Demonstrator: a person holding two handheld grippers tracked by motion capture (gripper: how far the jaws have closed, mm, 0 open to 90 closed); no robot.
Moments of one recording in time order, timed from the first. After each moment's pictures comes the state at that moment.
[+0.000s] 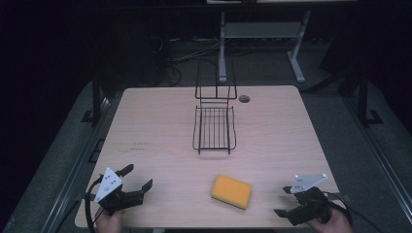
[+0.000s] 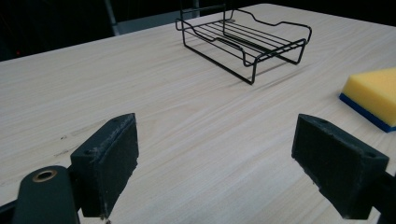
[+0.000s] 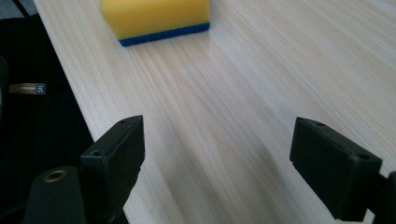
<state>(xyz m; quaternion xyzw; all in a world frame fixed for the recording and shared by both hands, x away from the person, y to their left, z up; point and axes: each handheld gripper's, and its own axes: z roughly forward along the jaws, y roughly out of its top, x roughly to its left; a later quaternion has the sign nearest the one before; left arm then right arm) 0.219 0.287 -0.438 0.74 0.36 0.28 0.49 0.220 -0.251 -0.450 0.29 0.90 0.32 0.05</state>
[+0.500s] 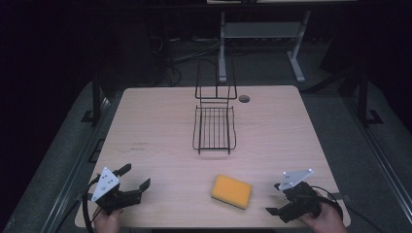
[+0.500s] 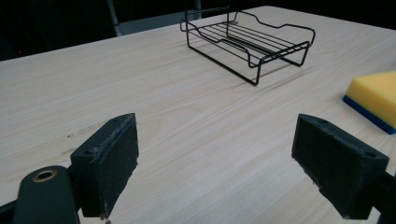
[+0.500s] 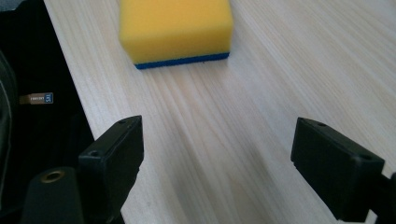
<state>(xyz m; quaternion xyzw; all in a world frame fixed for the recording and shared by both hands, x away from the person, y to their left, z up) 0.220 0.294 -0.437 0.74 0.37 0.28 0.49 0.230 -0.225 -0.439 0.26 0.92 0.30 0.05</state>
